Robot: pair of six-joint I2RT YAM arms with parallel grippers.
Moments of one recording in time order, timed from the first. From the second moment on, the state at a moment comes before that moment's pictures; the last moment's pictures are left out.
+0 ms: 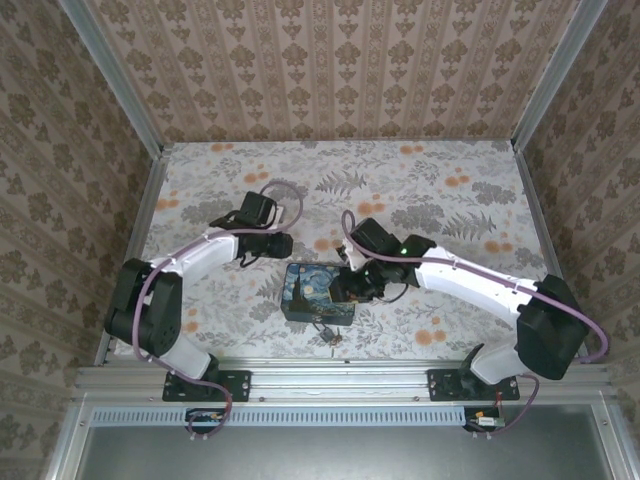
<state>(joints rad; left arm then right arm) -0.46 1.54 0.95 -0.47 0.13 -0.23 0.79 1.43 1.01 -0.66 -0.49 0.71</state>
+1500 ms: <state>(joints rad) -0.45 1.70 1.19 -0.52 0.16 -0.30 0.86 1.58 0.80 -0.30 -0.24 0.67</state>
